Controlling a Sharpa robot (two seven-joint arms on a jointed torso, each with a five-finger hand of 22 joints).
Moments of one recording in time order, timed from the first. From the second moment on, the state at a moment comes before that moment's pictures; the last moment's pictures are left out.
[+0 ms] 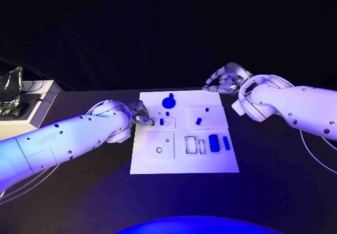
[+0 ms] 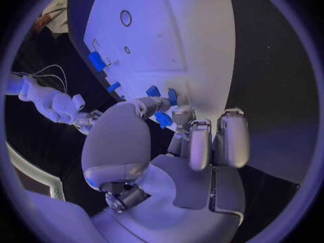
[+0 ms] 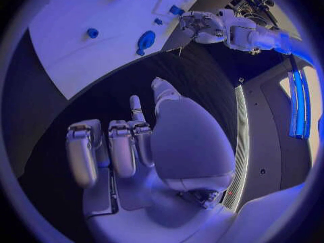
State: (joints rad) left arm 1.17 -0.63 0.01 1.33 -1.22 -0.11 -0.49; left_hand 1.11 -0.24 0.76 0.17 0.53 0.88 0.08 0.67 0.86 1.26 -0.01 1.17 0.86 1.46 -0.06 1.57 1.31 0.08 1.41 0.04 1.45 1.29; right arm 1.37 -0.82 -0.11 1.42 -0.95 -0.47 -0.20; right_hand 1.38 -0.17 0.09 0.29 0.33 0.96 0.15 0.17 0.35 1.47 0.07 1.55 1.31 1.47 0.00 1.56 1.31 0.01 1.47 0.11 1.56 1.31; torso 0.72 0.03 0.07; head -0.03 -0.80
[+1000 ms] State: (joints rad) left arm 1.18 -0.61 0.02 1.31 -1.18 -0.11 -0.49; left_hand 1.11 -0.24 0.73 0.13 0.51 0.89 0.06 0.67 0.88 1.29 -0.03 1.15 0.85 1.47 -0.08 1.57 1.31 0.08 1.41 0.04 1.45 1.29; right arm 1.37 -0.82 -0.11 1.42 -0.95 -0.48 -0.20; right_hand 1.38 -0.17 0.09 0.29 0.33 0.96 0.15 0.17 0.36 1.47 0.07 1.55 1.31 1.47 0.00 1.56 1.31 0.01 1.47 0.11 1.56 1.31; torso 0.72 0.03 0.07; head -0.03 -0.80
